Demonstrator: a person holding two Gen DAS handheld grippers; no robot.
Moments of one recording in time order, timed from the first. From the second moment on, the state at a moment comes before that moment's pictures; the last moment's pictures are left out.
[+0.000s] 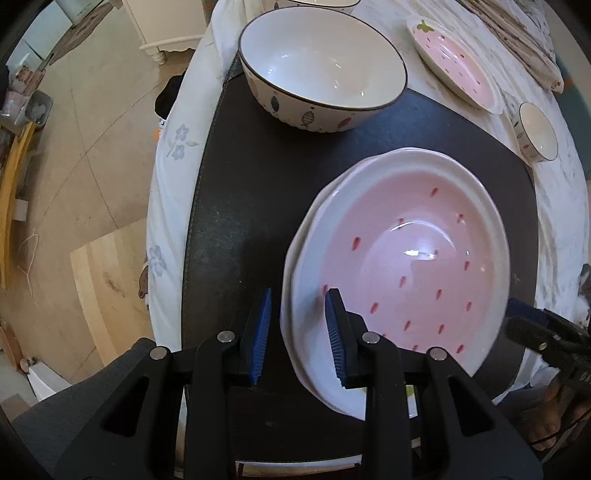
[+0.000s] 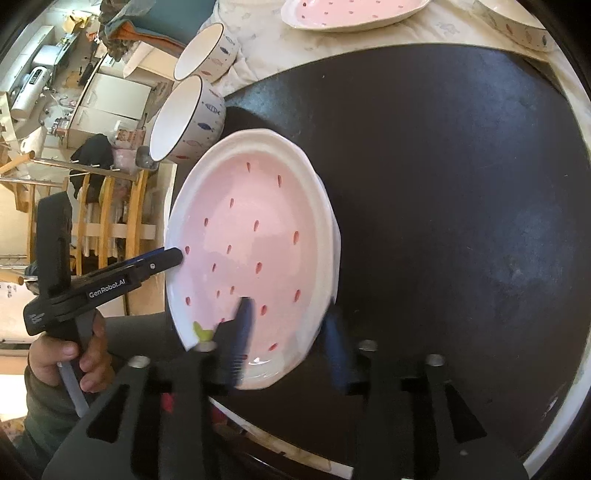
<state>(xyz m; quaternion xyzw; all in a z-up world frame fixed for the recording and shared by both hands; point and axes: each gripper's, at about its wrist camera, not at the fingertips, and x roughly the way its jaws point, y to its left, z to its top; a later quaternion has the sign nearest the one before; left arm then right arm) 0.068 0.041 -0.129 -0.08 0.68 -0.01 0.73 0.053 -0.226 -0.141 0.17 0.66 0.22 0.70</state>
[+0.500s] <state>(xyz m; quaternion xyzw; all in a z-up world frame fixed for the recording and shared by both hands) 0.072 0.036 -0.143 -0.09 0.69 -0.02 0.72 0.065 -0.222 -0.170 0.19 0.66 0.19 0.70</state>
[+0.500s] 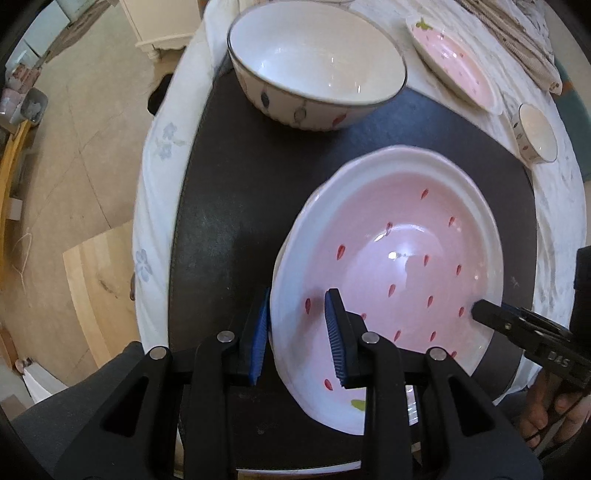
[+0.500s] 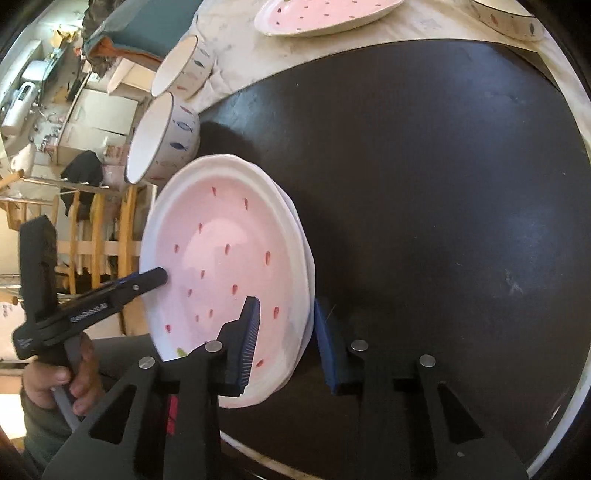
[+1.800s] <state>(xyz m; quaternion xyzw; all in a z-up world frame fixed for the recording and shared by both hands) 0.084 -0.061 -0.125 -0.01 0.65 -0.07 0.76 0.070 -0.283 -0.167 0.19 0.63 0.06 0.75</state>
